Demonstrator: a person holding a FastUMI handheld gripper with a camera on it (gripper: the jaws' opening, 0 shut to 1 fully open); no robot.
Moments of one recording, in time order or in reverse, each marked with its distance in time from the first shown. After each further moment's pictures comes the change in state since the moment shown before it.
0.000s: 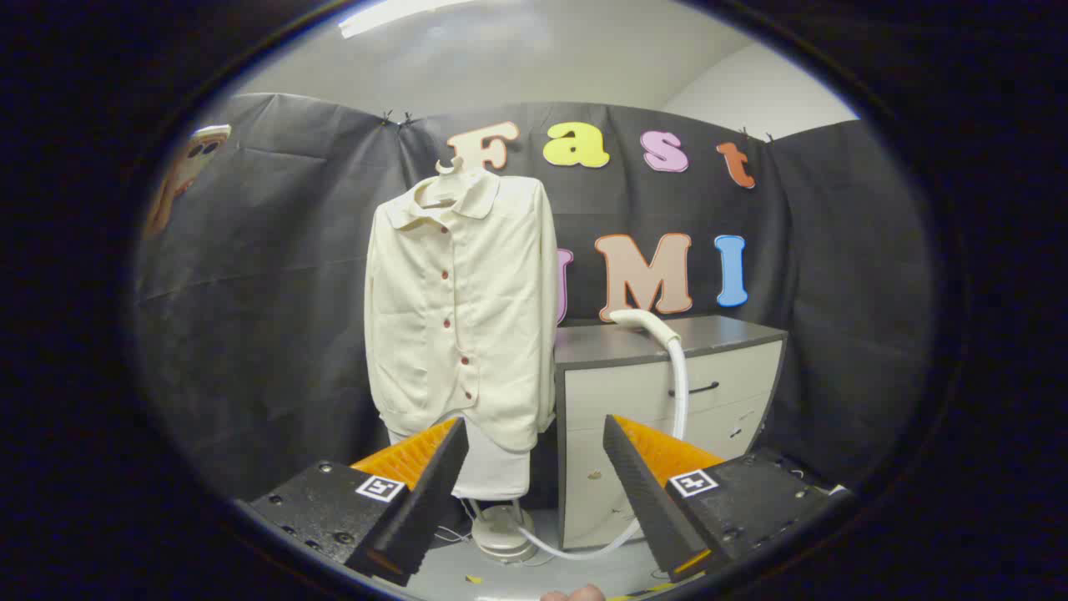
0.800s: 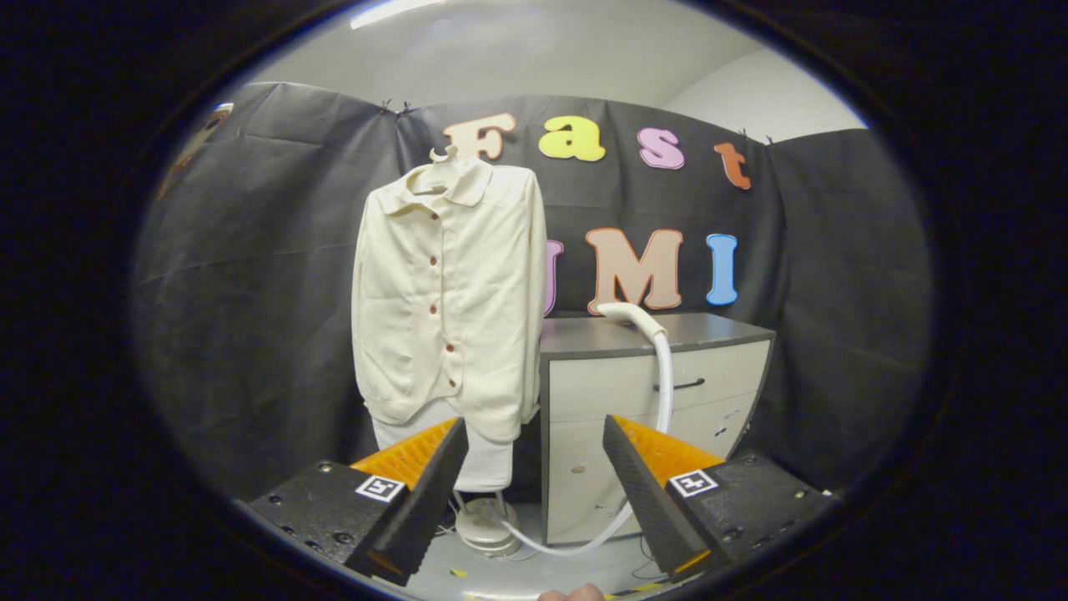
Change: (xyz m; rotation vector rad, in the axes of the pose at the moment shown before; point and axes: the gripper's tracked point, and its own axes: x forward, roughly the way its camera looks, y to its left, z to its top) arm 0.000 -0.011 -0.012 -0.032 0.038 -0.022
